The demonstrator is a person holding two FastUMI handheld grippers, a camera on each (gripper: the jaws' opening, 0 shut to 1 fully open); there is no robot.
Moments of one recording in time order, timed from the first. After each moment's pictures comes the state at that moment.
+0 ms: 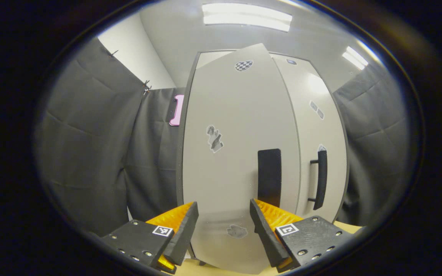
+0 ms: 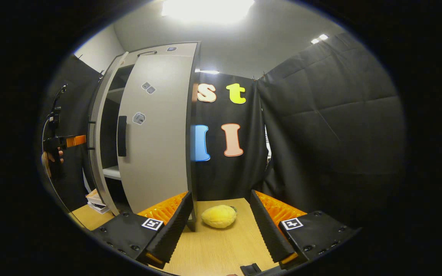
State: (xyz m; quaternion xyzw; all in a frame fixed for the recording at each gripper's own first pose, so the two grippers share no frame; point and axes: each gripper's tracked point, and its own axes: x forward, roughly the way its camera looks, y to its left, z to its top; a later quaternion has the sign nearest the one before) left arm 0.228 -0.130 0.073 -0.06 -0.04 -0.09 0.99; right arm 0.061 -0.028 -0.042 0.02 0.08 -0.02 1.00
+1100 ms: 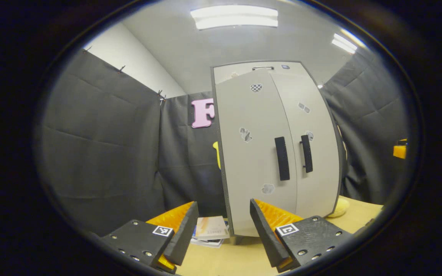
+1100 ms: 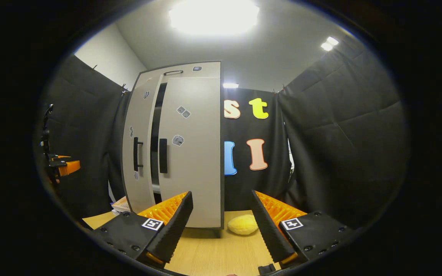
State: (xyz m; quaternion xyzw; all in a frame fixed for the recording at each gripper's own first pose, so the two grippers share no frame) left arm 0.042 -0.017 0.053 0.00 -0.01 -0.05 1.00; right arm 0.013 0.033 0.009 0.02 0.03 0.05 1.00
